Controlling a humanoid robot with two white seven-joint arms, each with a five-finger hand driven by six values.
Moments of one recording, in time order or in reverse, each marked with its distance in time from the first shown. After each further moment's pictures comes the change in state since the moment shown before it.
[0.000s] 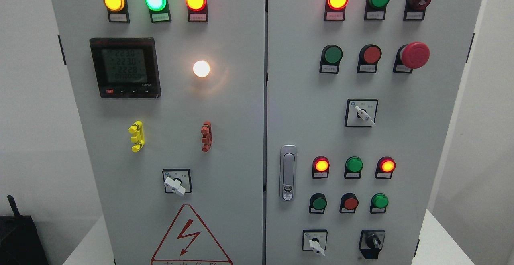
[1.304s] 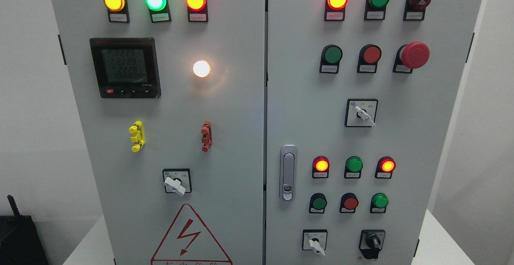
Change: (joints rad) left arm 0.000 0.000 0.000 0.000 0.000 0.000 0.000; right arm 0.099 -0.010 0.000 -0.314 0.001 -0.060 -0.139
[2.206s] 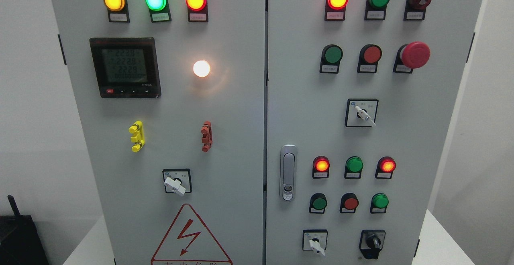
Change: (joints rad) left arm 0.000 0.000 0.000 0.000 0.000 0.000 0.000; right arm 0.022 -0.070 0.057 -0.567 -0.031 -0.277 -0.161
